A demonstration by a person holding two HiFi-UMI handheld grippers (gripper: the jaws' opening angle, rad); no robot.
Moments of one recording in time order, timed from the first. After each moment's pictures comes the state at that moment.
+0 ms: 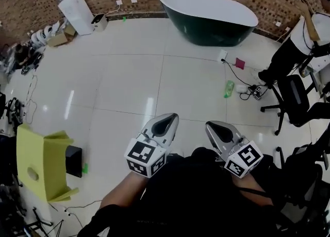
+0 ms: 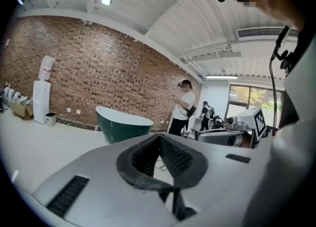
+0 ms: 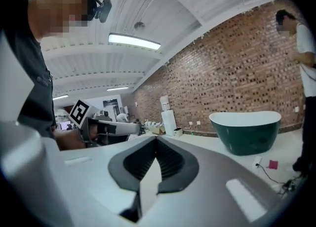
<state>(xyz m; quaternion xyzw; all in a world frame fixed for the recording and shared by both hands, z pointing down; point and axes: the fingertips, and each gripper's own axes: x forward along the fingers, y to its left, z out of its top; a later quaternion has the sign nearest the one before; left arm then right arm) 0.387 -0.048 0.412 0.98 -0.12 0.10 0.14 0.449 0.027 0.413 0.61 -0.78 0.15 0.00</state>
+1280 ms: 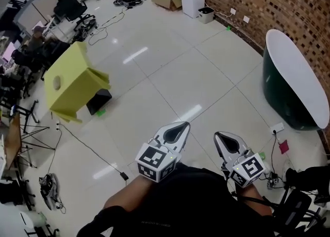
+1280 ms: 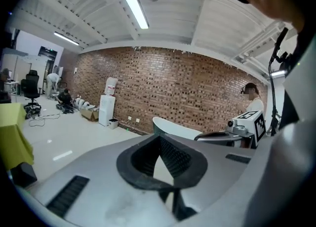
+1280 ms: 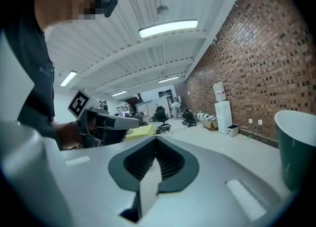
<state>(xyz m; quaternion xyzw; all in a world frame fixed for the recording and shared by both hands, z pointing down) 0.374 -0.160 0.405 0.86 -0.47 0.07 0.16 0.469 -0.149 0.419 0.28 -0.95 0.14 0.05</state>
